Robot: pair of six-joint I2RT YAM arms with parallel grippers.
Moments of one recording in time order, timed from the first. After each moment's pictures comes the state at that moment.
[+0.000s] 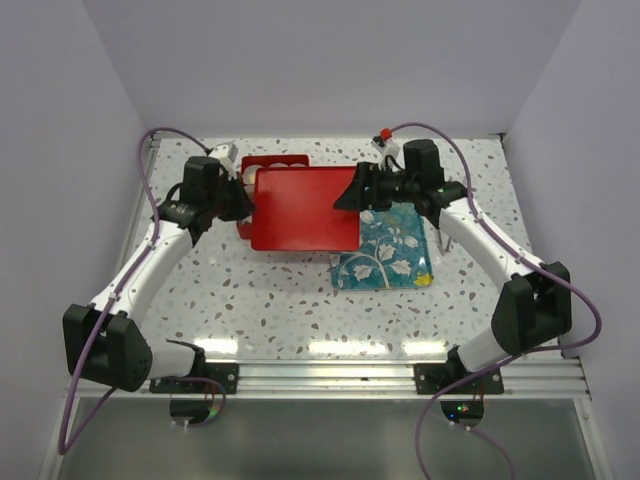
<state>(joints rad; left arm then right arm) -0.24 1.31 1.10 -0.45 0.15 -0.38 0.37 1.52 1.27 -0.32 -0.63 0.44</state>
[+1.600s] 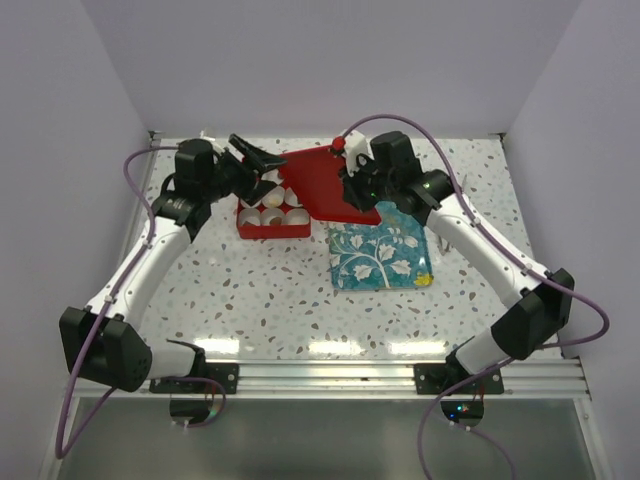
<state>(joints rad) -0.25 1.32 1.19 -0.25 0.36 -1.18 0.57 1.54 1.53 -0.63 -0.20 -0.15</state>
